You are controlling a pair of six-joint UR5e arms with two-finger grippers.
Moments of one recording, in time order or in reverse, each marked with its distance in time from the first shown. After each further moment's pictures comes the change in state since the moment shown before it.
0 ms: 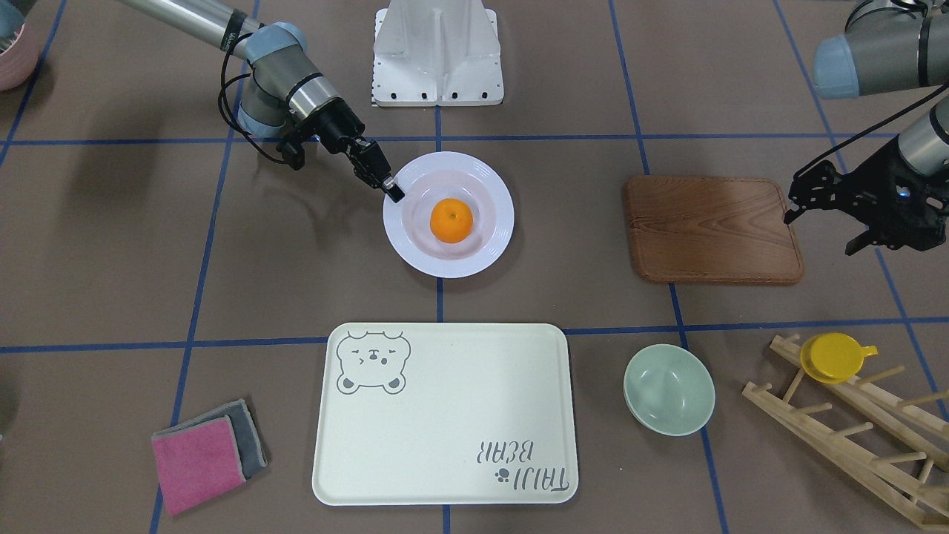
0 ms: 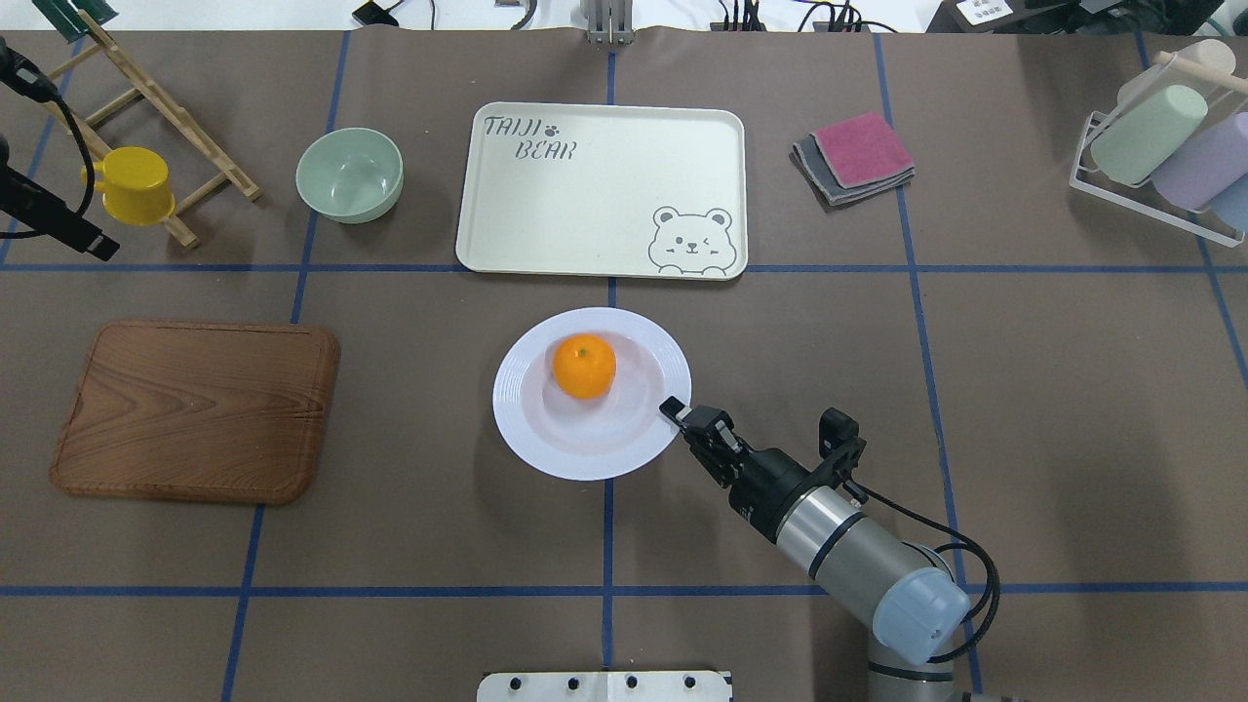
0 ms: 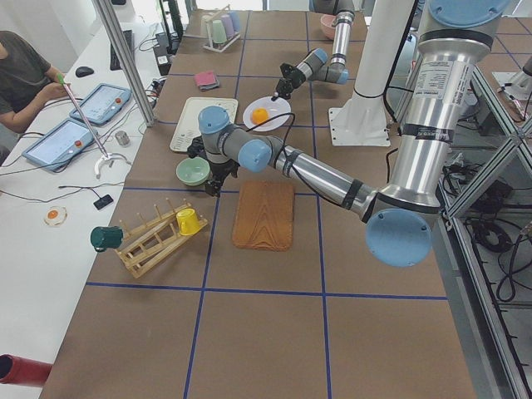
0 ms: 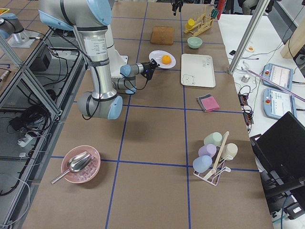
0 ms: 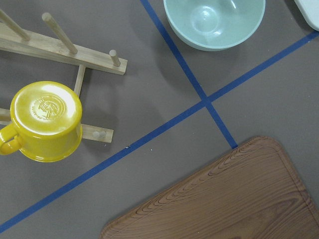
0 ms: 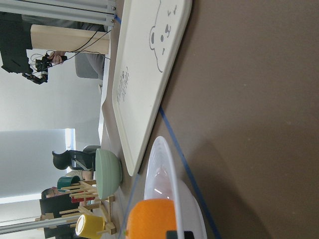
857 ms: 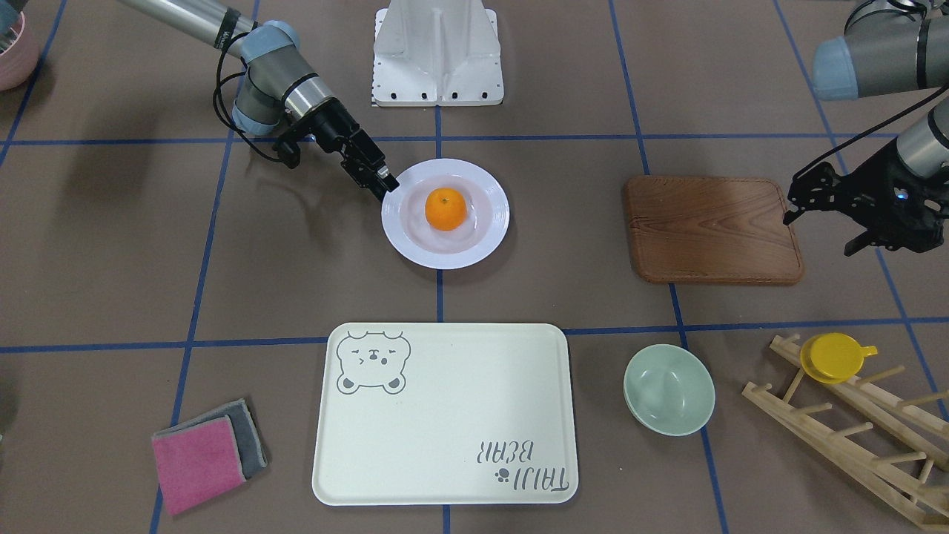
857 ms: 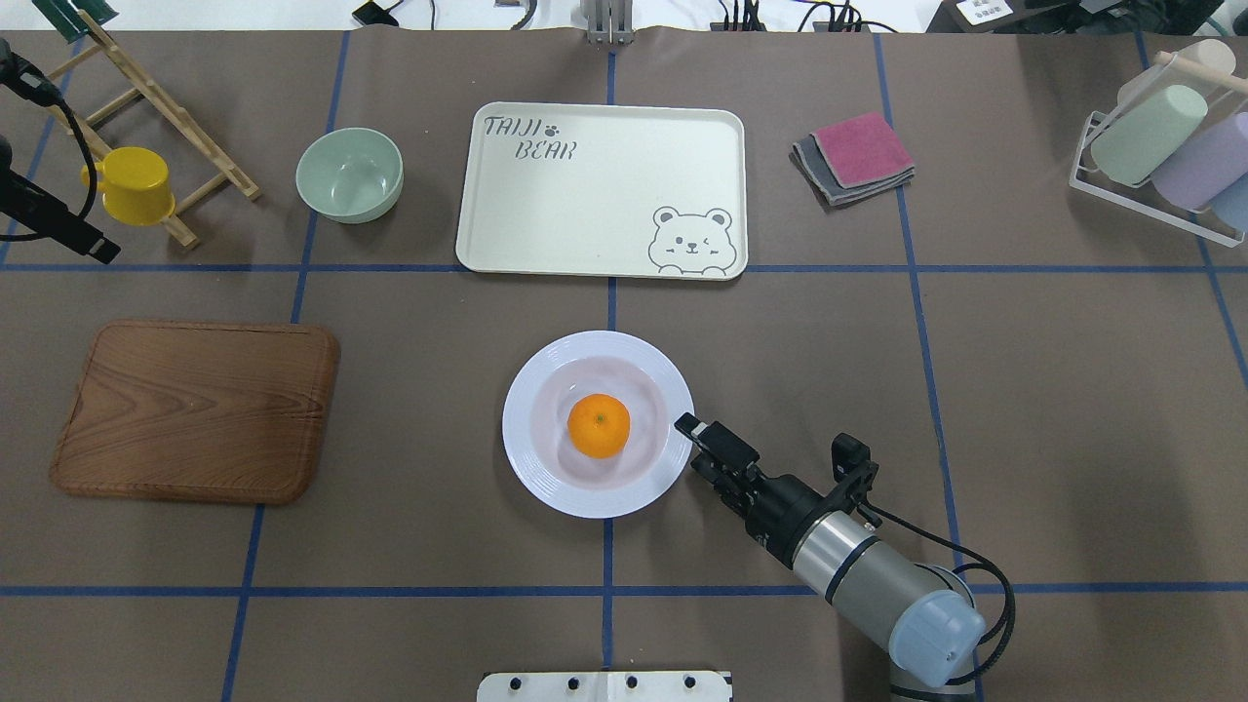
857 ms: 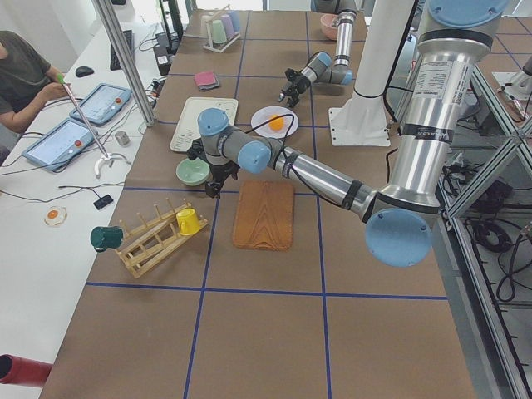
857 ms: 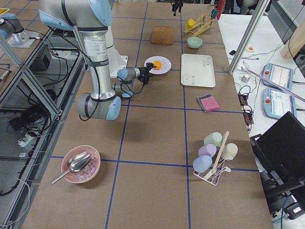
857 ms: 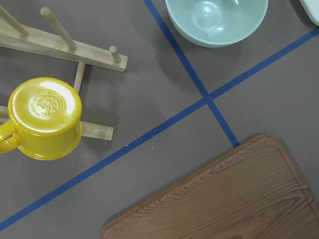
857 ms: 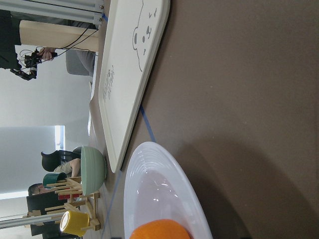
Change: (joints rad) left arm 0.003 0.000 0.012 0.000 0.000 0.004; right arm -0.069 -0.026 -0.063 -0.002 0.002 0.000
